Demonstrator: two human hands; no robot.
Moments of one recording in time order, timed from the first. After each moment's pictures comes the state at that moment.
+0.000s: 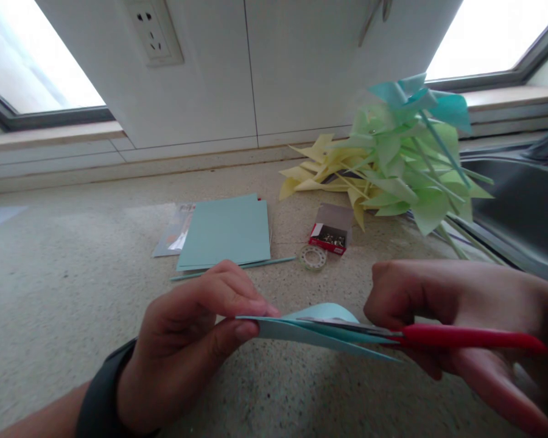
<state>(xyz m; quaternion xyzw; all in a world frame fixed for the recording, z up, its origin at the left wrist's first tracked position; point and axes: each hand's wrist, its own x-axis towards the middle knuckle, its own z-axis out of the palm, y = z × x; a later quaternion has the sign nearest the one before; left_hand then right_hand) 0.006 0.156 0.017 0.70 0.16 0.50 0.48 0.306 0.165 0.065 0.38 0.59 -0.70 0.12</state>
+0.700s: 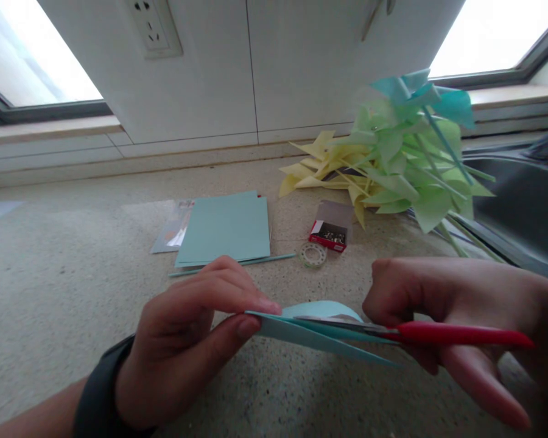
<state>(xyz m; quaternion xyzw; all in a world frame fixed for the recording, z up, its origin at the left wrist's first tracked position) 0.005 0.157 0.023 0.75 0.18 0.47 0.44 0.308 0.165 0.062 0.38 0.60 -0.70 0.11</state>
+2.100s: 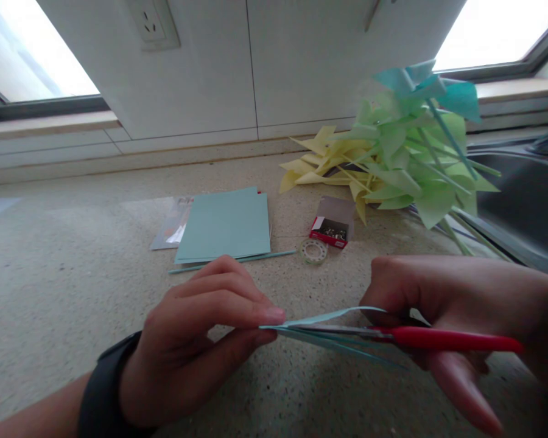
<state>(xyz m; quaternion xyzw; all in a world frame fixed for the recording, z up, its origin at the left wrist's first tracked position) 0.005 0.158 0.025 0.80 0.16 0.44 0.37 0.300 0.166 0.066 0.37 0.60 -0.70 0.13</state>
